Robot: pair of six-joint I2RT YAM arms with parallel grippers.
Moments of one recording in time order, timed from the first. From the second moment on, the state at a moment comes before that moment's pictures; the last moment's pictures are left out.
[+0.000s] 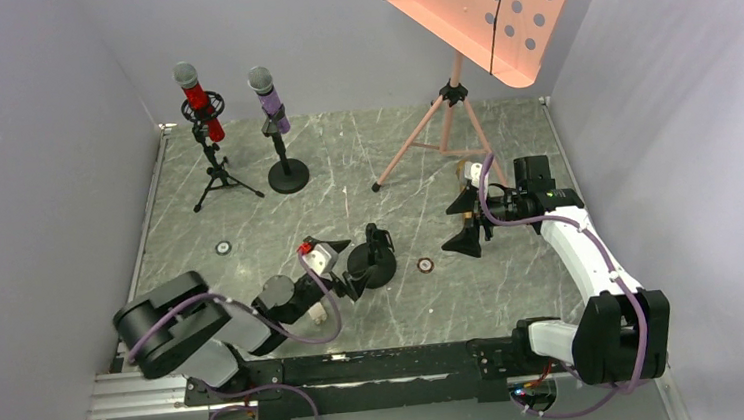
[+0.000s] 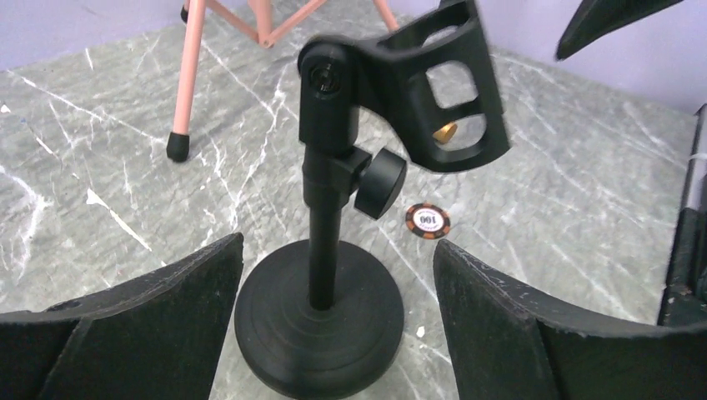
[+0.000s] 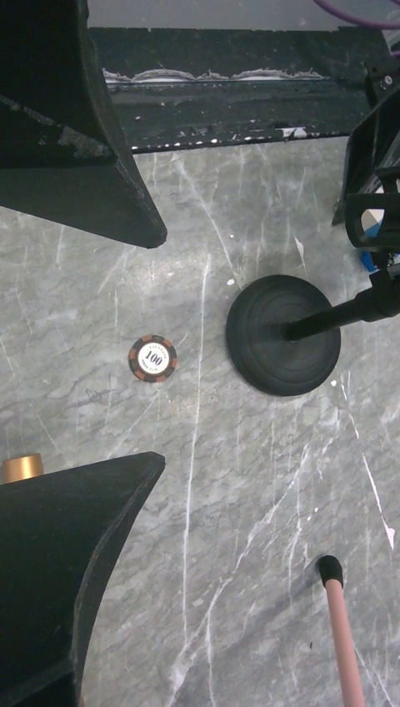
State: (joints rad) left arm -0.91 1.53 0.13 1.49 -0.03 -0.08; right arm 0.01 1.19 0.85 -0.69 -1.12 -0.87
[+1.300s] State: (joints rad) left arm -0.86 0.95 0.31 0.41 -0.07 -0.39; right arm 0.01 1.17 0.84 -0.47 -0.92 -0.61
